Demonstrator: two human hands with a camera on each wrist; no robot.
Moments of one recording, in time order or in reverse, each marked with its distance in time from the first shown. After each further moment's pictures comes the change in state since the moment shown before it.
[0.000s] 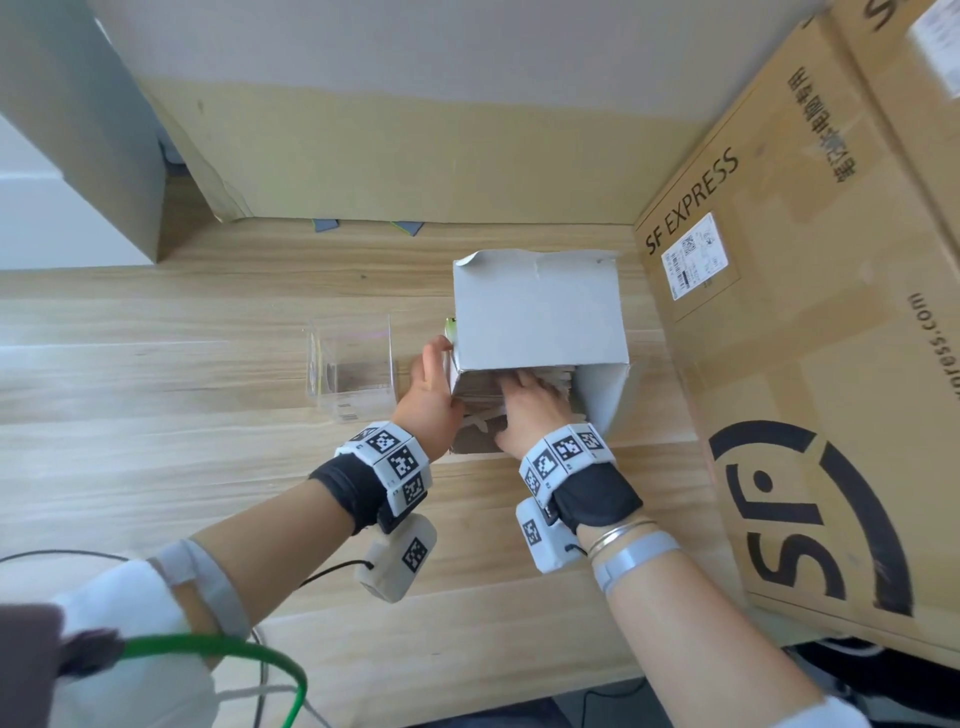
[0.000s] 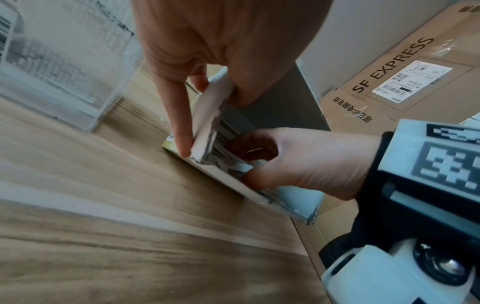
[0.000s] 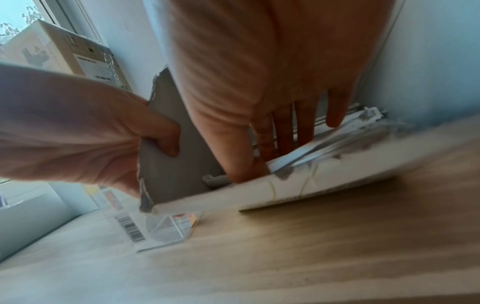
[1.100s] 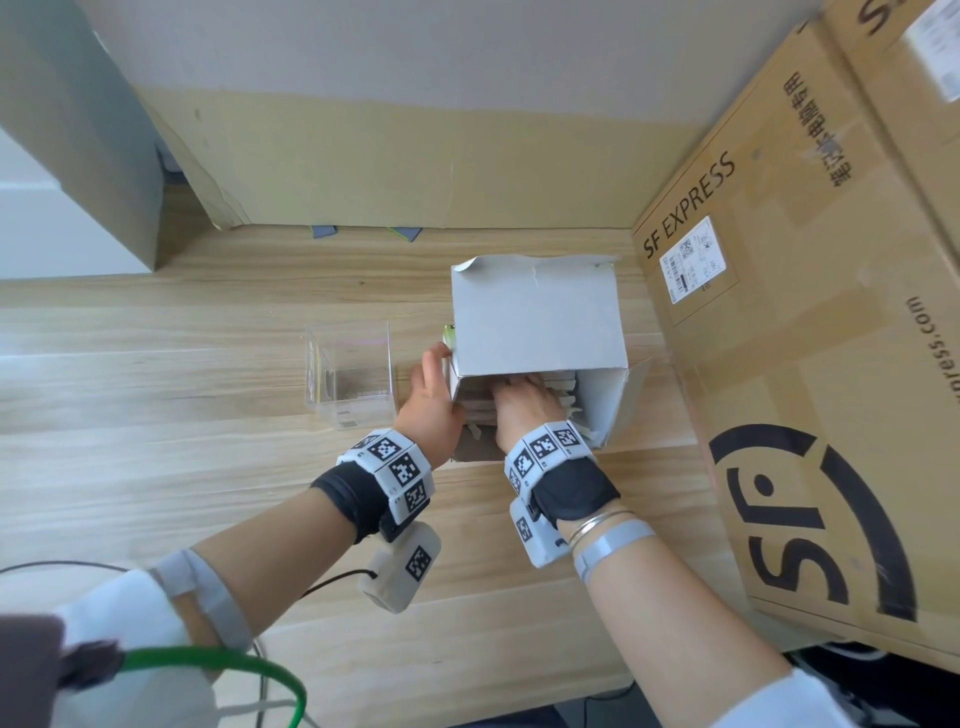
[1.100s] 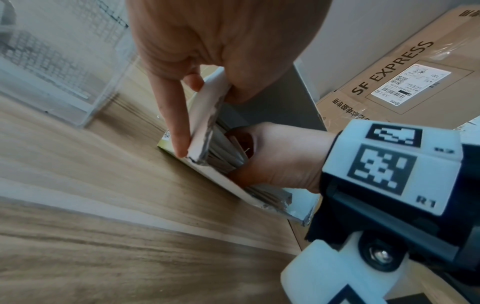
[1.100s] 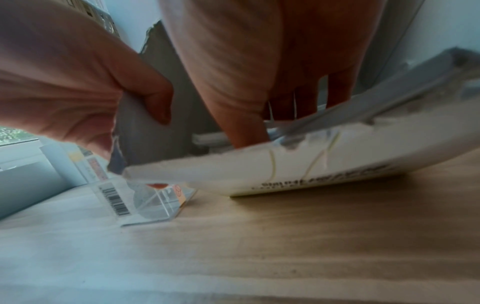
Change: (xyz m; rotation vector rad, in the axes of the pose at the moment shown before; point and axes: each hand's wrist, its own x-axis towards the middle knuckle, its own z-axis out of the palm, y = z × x) left_hand 0.006 -0.006 0.006 -0.032 0.014 0.009; right_hand 0.011 -0.007 0.005 -0.090 0.097 -0.028
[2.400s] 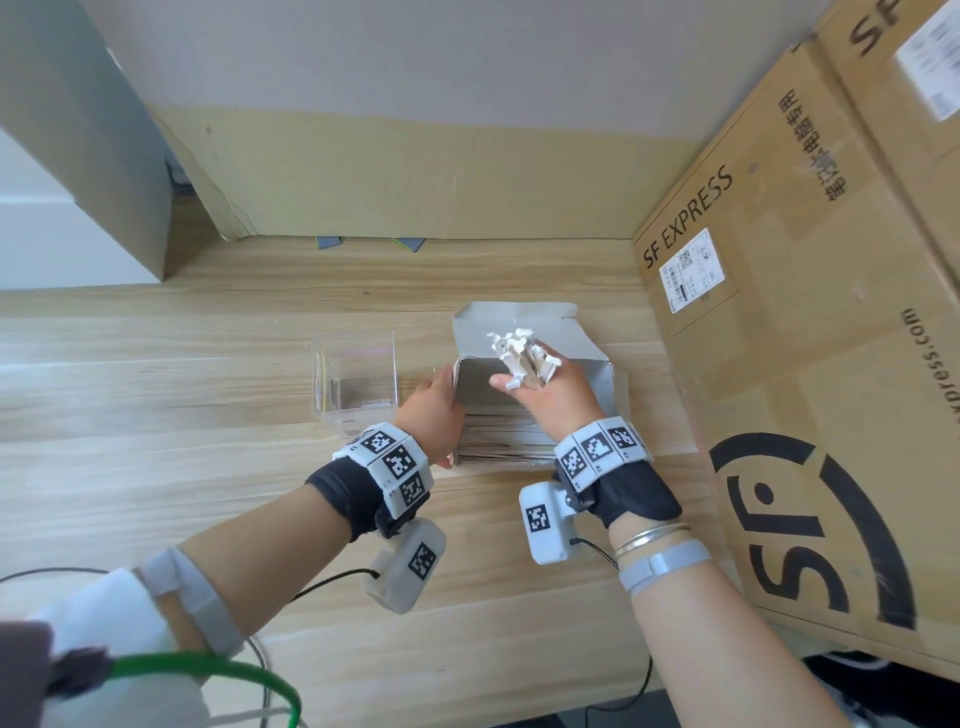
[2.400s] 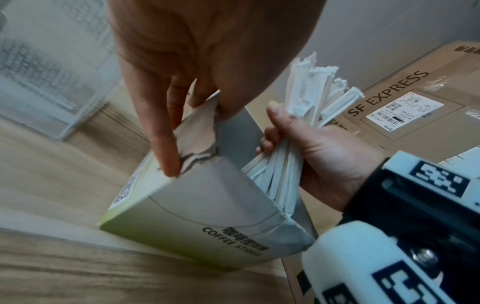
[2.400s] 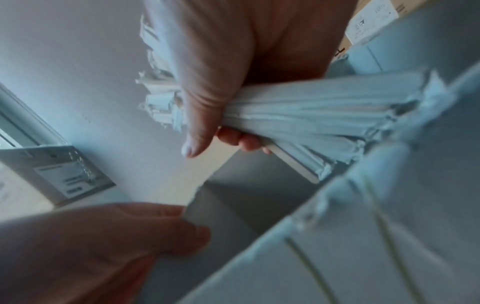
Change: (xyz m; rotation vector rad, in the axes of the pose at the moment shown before) left_hand 0.007 0.012 -0.016 0.222 -0.202 -0.146; right_hand -0.011 0.018 -0.048 0.932 0.125 0.082
